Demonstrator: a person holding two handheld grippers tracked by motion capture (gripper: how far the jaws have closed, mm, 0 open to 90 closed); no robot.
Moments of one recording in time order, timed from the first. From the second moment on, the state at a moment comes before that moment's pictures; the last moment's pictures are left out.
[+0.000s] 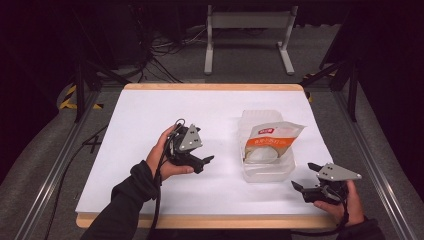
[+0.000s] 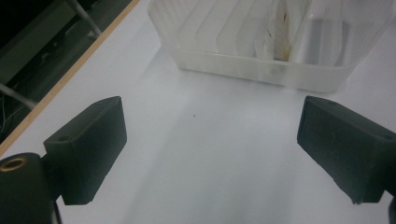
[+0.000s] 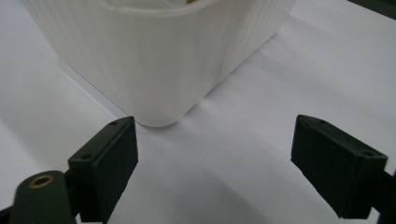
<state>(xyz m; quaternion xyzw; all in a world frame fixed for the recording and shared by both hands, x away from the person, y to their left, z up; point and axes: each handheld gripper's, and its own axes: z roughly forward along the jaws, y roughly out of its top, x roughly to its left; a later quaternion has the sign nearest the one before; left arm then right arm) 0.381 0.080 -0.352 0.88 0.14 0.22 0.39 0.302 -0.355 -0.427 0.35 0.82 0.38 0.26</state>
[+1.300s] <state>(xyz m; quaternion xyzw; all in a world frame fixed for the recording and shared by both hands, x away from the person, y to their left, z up) 0.349 0.216 -0.420 0.87 0.23 0.26 0.35 0.306 -0.347 -0.439 0.33 0.84 0.35 0.26</state>
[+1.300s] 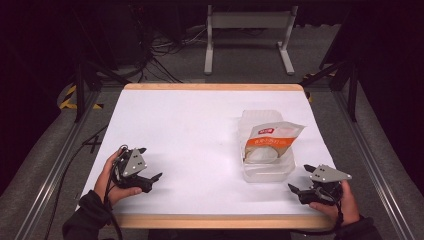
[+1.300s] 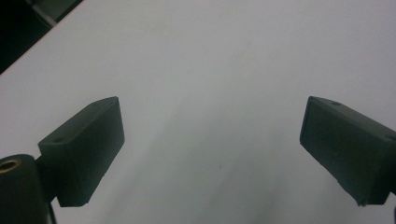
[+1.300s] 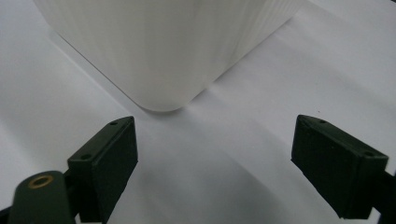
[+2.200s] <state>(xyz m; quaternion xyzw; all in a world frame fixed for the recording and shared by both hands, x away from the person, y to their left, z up) 0.325 0.304 -0.443 0.79 0.35 0.24 0.43 0.308 -0.345 -0.438 0.32 0.84 0.36 0.27</state>
